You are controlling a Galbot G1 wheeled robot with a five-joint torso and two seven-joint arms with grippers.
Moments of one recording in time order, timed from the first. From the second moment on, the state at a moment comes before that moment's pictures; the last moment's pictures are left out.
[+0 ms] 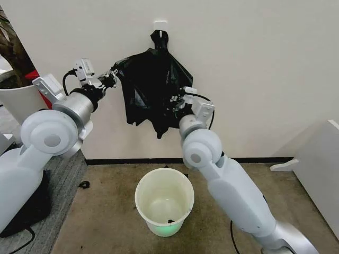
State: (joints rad) left arm 0.58 -0.67 -0.25 -2.16 -1.51 0.22 -0.55; right arm -0.57 1.34 -0.07 2.00 0.87 -0.40 0.76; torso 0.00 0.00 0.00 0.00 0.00
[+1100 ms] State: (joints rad) left arm 1.12 -0.56 -0.54 -2.46 -1.50 0.23 -0.49; right arm -0.90 1.04 0.13 2.41 1.13 -0.42 0.70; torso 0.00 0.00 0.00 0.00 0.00
